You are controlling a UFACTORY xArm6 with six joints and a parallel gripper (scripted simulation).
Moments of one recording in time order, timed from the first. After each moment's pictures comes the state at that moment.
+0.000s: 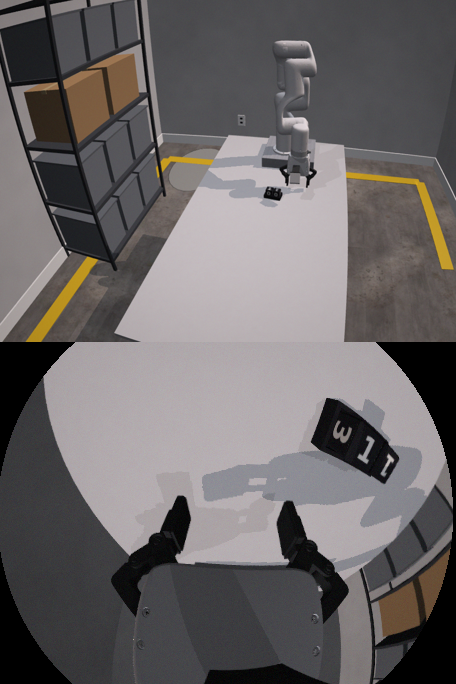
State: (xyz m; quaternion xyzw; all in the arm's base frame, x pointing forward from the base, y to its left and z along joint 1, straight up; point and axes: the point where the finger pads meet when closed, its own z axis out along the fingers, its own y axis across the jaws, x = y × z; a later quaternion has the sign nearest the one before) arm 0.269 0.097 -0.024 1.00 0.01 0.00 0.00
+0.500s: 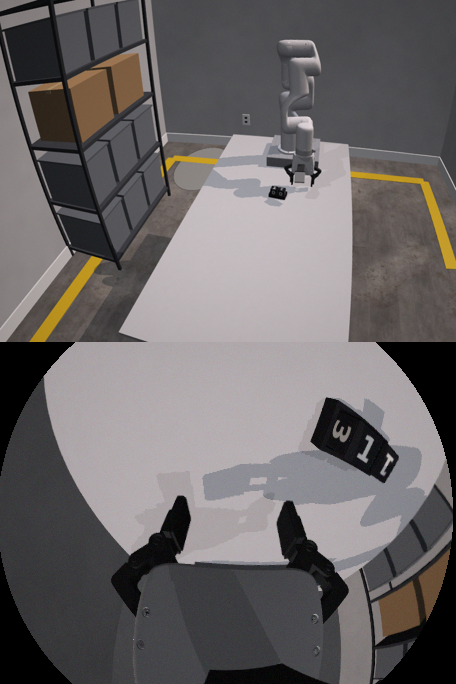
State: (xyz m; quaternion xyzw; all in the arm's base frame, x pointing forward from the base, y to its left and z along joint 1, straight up) arm 0.269 0.097 -0.024 1.00 0.01 -0.01 0.00
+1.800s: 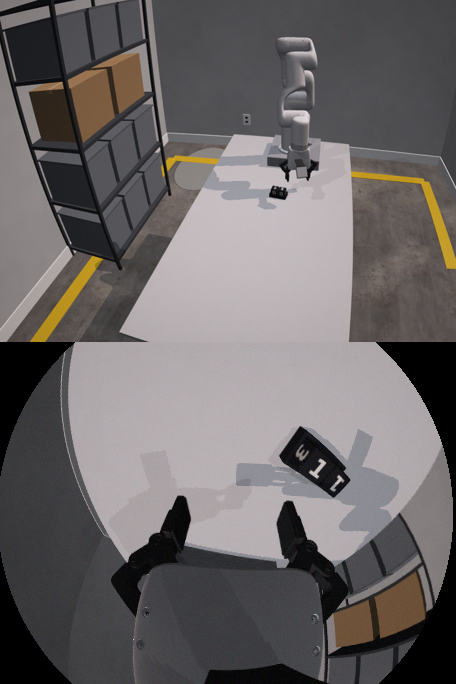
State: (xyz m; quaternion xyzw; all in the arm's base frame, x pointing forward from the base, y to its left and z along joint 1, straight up) arm 0.291 0.075 0.012 0.99 0.15 0.00 0.01
